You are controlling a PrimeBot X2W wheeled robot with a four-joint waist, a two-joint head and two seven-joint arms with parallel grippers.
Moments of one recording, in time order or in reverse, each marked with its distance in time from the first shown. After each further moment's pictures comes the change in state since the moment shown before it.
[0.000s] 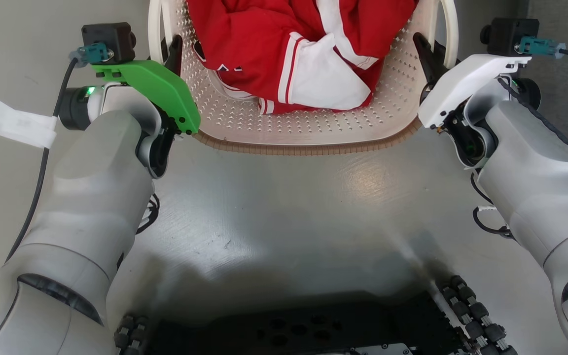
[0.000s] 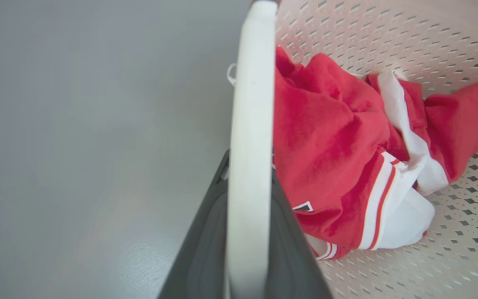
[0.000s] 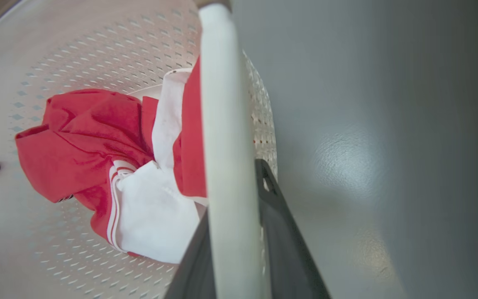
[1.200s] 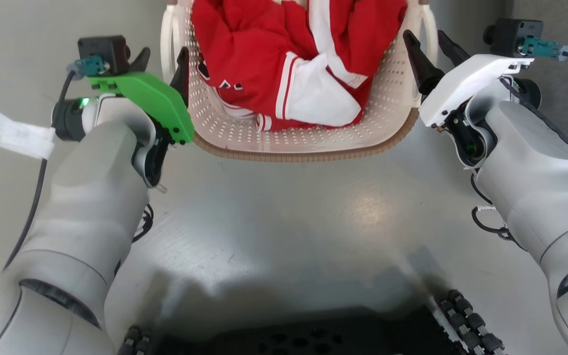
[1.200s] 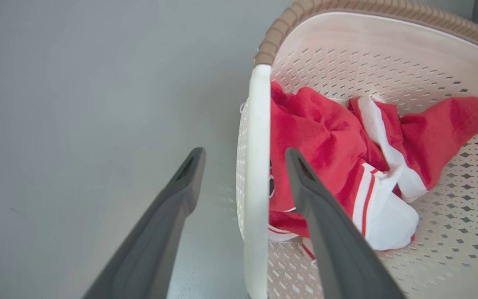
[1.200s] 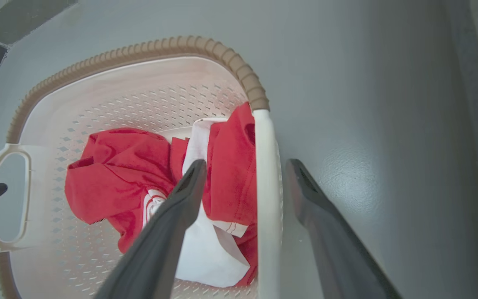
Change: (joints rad) left arm 0.011 0.004 -0.016 0.040 0.002 -0.012 -0.026; right arm -0.025 0.017 0.017 0.070 0.027 0.011 -0.050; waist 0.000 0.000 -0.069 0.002
